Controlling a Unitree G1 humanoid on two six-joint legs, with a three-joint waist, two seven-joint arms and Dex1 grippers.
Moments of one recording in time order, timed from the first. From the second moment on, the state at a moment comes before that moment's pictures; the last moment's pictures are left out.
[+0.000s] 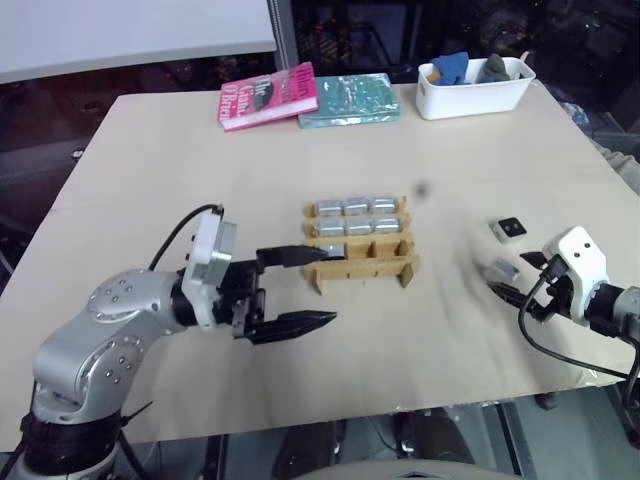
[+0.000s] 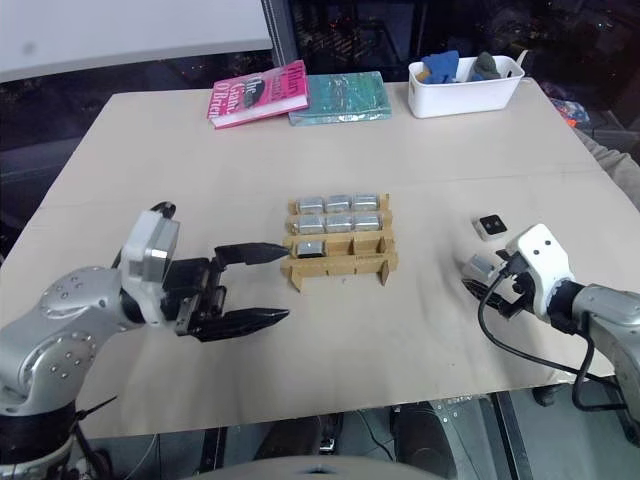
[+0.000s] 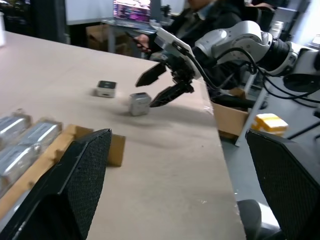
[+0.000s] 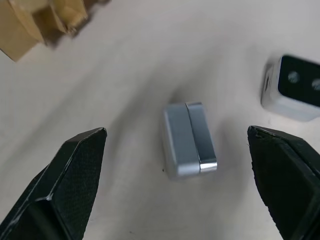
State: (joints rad) left arm -0.07 0.75 0.27 -0.59 -0.86 0.63 -1.11; right arm 0.01 -0.86 -0.22 -0.40 0.49 0.74 0.68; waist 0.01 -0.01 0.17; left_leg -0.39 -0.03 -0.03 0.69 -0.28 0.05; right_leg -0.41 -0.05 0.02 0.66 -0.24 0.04
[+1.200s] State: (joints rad) left arm -0.03 0.78 0.26 -0.62 -0.87 0.58 -0.93; right arm -0.16 -0.81 -0.19 -0.52 0.62 0.76 0.77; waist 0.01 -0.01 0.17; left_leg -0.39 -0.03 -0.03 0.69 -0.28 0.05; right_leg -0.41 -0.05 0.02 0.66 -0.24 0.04
